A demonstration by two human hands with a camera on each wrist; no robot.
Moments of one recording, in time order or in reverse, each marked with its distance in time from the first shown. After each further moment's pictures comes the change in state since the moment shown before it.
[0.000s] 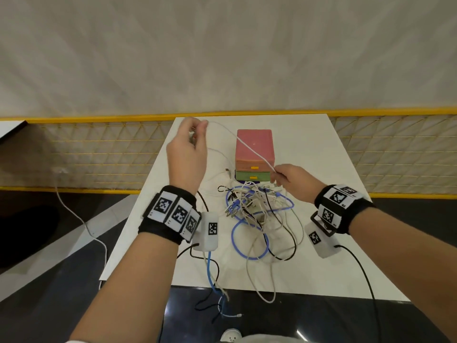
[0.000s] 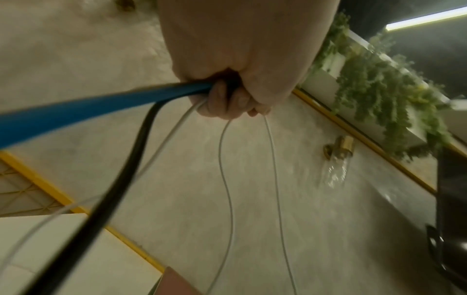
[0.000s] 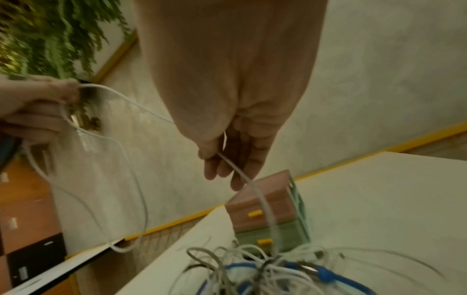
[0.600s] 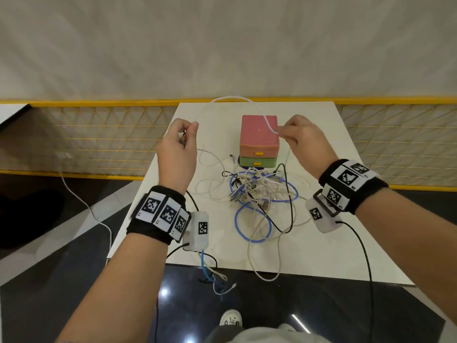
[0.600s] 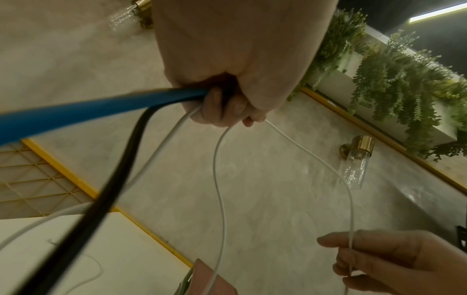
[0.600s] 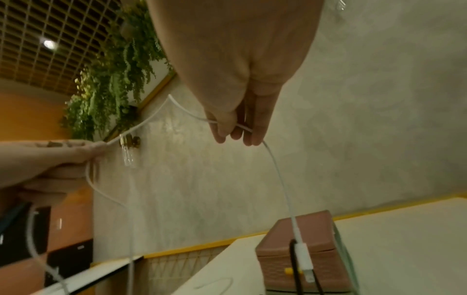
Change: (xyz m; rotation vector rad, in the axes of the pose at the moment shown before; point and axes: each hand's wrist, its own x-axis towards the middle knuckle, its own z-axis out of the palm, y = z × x) left_hand -0.023 -0.021 -0.033 0.040 -0.022 -0.126; right_hand 0.001 -0.032 -0.028 -0.138 0.448 -0.147
